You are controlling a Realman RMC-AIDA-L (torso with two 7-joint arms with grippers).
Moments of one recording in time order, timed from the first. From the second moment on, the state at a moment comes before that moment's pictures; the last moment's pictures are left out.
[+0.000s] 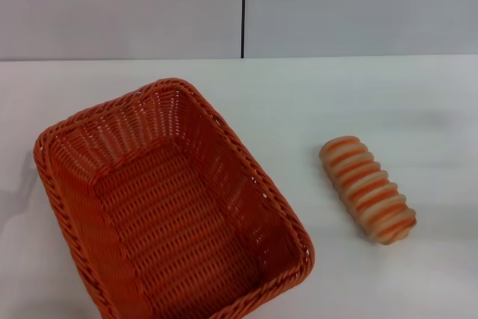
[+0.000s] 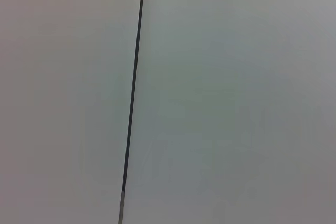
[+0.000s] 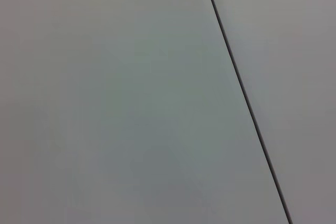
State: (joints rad) left arm -0.09 -2.07 0.16 -0.13 1.34 1.73 -0.22; right arm 0.37 2.07 -0.29 -0.12 -1.10 -1.56 0.59
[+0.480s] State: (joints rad) left arm -0.10 -2.07 0.16 -0.13 1.34 1.72 -0.22; right arm 0.37 2.08 -0.29 -0.11 -1.10 -1.55 0.59
